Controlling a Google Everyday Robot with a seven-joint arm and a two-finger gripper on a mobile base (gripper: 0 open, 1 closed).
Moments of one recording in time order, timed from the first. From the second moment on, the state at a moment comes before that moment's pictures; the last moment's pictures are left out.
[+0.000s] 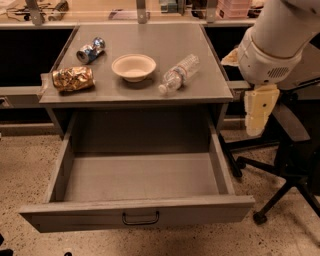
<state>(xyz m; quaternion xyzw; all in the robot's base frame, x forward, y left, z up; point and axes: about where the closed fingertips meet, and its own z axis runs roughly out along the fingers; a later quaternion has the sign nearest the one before) 0.507 -0.189 0.939 -0.73 0.66 -0.10 0.13</state>
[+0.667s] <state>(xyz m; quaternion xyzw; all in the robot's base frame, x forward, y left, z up) 0.561 -0.171 0.963 -0.82 0.53 -0.17 0.12</state>
